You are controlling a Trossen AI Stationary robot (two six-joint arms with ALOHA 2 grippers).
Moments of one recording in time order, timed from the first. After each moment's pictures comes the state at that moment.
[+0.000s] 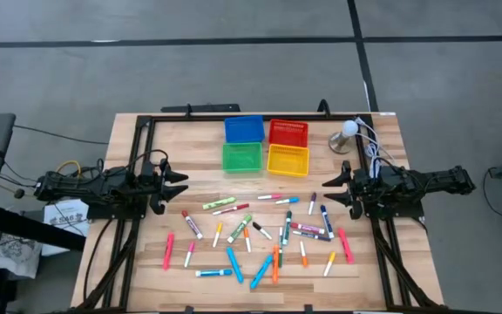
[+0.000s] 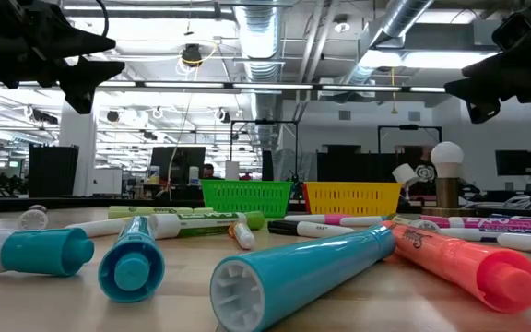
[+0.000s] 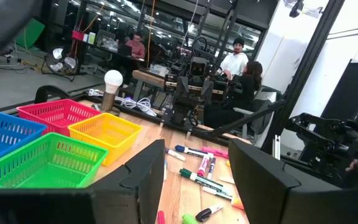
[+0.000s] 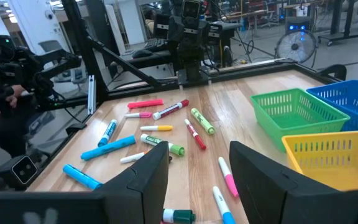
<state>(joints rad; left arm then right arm) -0.10 0.03 0.01 0.14 -0.16 -0.27 0.14 0.00 0.09 -0.18 0.08 0.14</state>
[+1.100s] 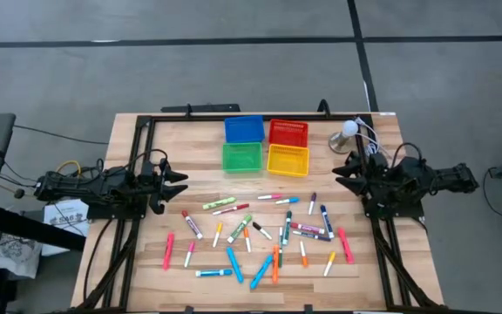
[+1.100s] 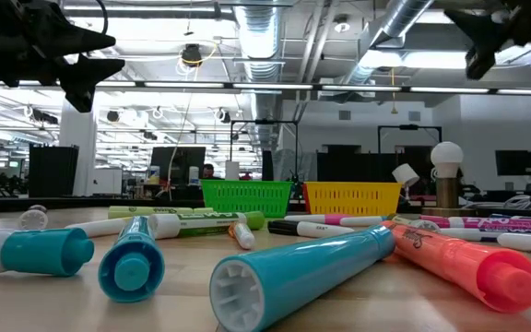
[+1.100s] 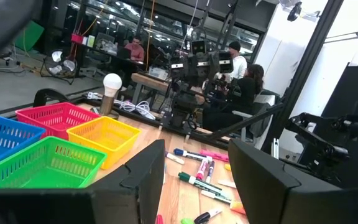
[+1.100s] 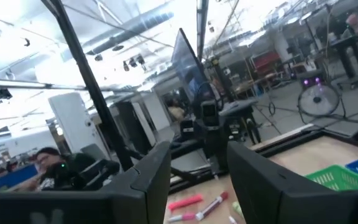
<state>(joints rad) -0.10 0.03 0.01 0.16 -0.16 -0.27 0.15 0.08 0.19 0.14 0.11 0.34</state>
